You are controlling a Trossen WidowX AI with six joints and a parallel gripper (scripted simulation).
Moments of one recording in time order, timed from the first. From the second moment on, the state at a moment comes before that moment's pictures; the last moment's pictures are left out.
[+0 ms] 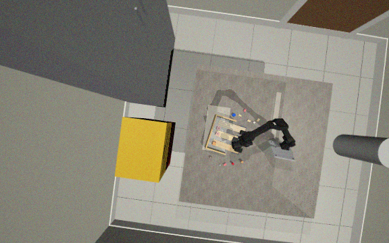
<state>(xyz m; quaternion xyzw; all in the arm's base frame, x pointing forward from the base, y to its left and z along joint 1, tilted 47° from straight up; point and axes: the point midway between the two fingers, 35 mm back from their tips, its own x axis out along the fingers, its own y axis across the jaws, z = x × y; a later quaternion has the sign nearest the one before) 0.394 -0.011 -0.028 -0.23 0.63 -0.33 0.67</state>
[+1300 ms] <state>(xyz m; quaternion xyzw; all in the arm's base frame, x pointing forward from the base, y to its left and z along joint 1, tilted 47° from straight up) 0.392 -0.030 -0.045 -0.23 0.63 -0.33 0.67</state>
